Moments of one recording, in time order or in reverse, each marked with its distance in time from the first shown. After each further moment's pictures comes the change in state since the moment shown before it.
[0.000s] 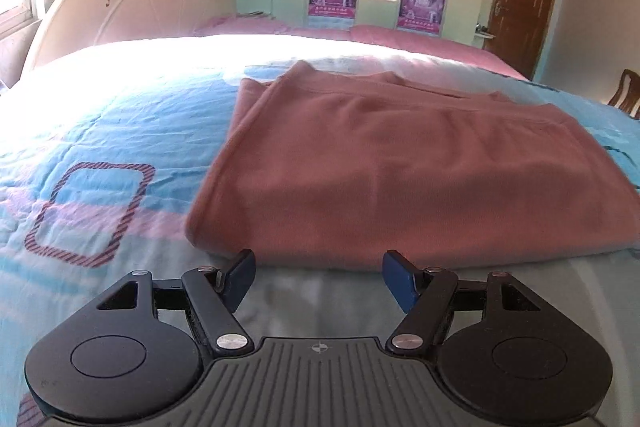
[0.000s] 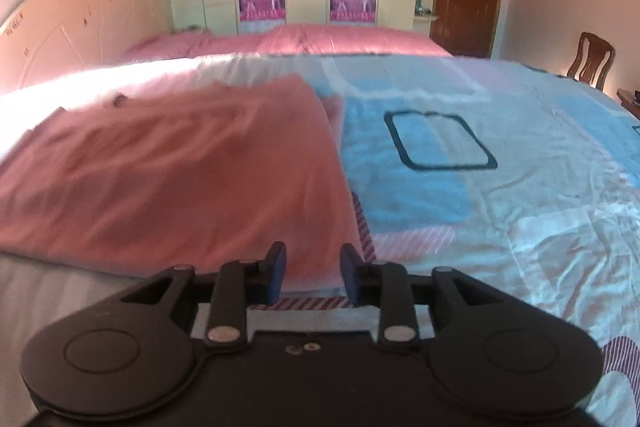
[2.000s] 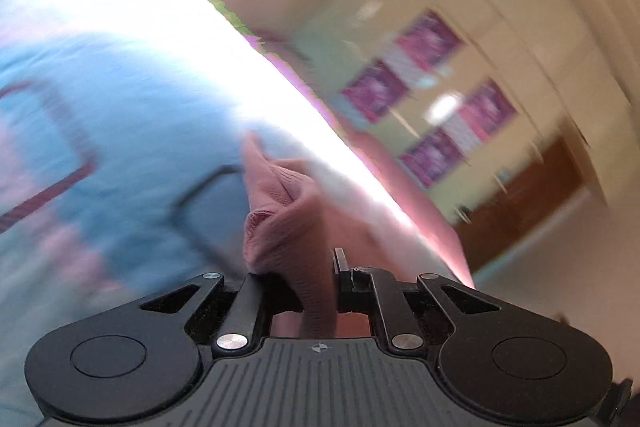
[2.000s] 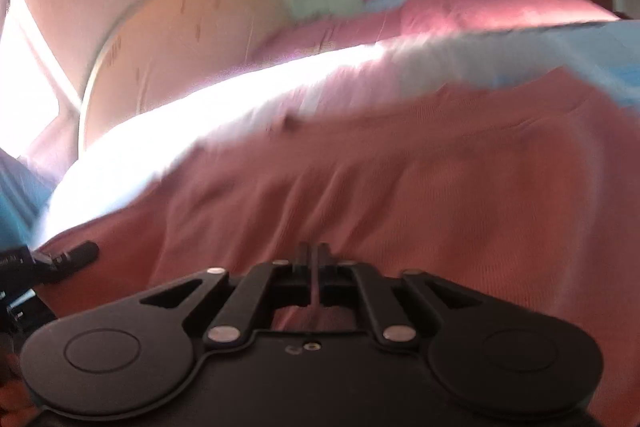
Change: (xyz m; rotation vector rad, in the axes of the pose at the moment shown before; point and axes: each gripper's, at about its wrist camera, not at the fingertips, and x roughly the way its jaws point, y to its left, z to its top) left arm 0.064 0.035 0.077 -0.635 -0.220 -0.241; right arm 0.106 0.129 0.072 0.134 0.051 0.469
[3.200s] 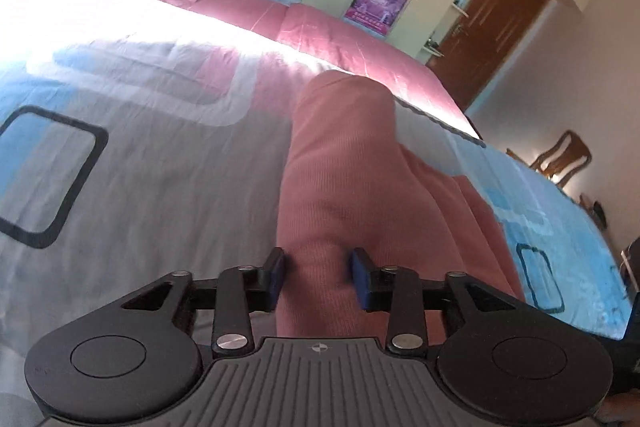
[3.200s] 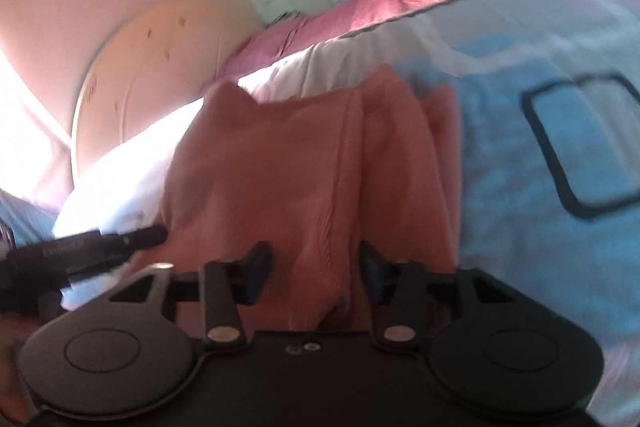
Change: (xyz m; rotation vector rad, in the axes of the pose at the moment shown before) left arm 0.090 -0.126 -0.015 0.351 0.365 -0.010; right arm -0.064 -0.134 0.016 0.072 0.090 0.017
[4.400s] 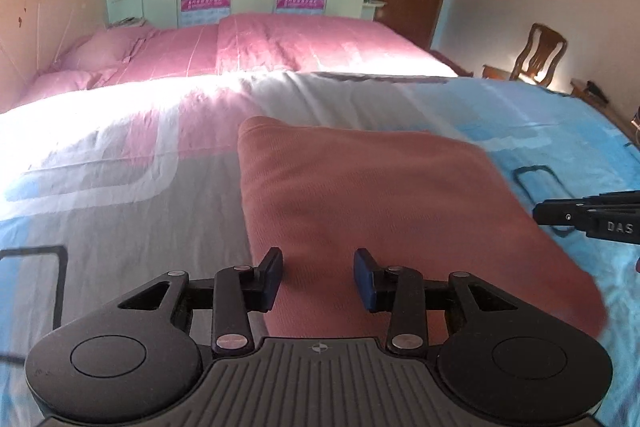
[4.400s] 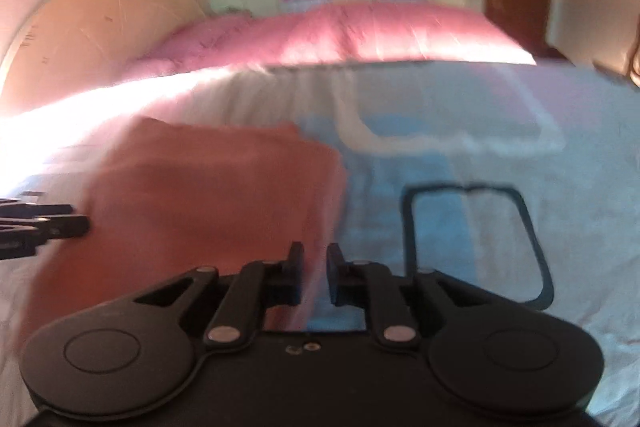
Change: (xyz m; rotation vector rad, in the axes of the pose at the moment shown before) left arm 0.018 -0.079 -0.004 0.420 0.039 0.036; right arm -0.046 0.000 0.022 -0.195 -0.051 -0.294
